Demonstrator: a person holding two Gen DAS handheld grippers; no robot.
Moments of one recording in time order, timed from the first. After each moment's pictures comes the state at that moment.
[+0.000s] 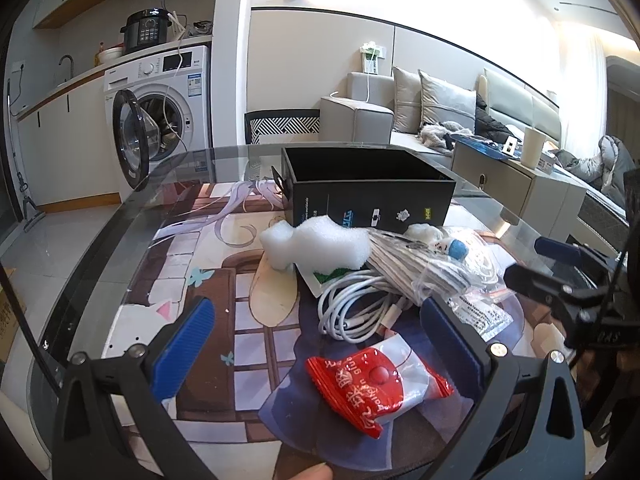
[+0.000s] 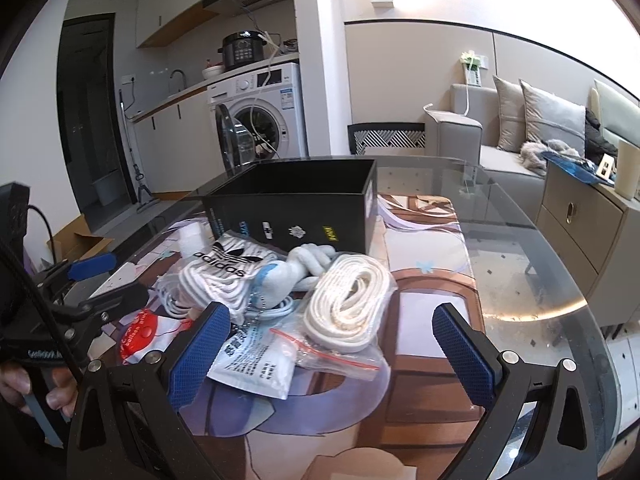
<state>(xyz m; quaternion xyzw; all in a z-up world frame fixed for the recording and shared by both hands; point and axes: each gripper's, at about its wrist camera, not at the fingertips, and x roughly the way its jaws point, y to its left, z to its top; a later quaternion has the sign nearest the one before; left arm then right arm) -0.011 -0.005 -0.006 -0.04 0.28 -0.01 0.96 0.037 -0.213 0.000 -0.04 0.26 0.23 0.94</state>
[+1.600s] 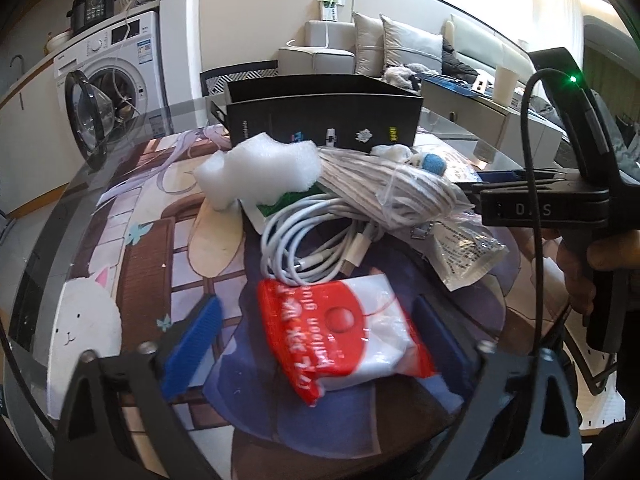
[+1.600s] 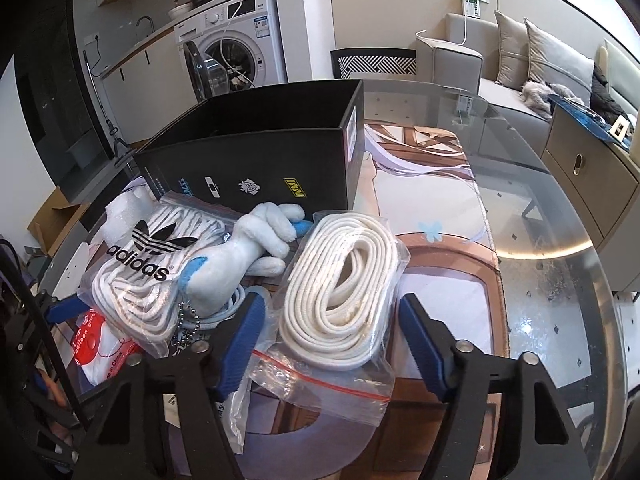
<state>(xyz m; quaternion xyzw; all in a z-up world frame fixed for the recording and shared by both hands) 0.005 -0.025 -0.039 0.00 0.36 -0.08 0.93 0.106 -0.188 -0.027 -0.06 0.41 0.20 0.89</state>
